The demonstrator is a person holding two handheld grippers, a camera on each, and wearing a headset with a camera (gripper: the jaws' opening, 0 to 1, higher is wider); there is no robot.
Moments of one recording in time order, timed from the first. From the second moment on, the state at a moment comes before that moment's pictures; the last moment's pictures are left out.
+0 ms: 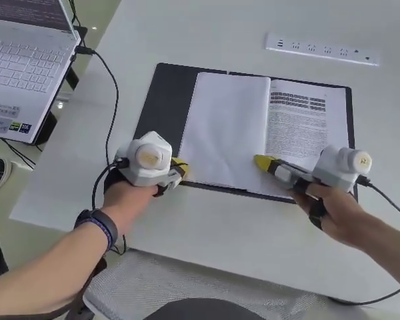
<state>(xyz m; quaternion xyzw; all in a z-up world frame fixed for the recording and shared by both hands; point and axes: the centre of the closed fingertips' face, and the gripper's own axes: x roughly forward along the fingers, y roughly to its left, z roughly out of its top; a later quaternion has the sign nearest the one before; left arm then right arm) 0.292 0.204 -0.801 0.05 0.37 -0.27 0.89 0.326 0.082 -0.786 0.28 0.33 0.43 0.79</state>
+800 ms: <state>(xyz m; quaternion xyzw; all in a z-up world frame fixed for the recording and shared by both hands) 0.301 0.209 -0.818 0.05 0.37 -0.27 0.88 0.282 0.067 -0.803 0.26 0.36 0.43 0.78</state>
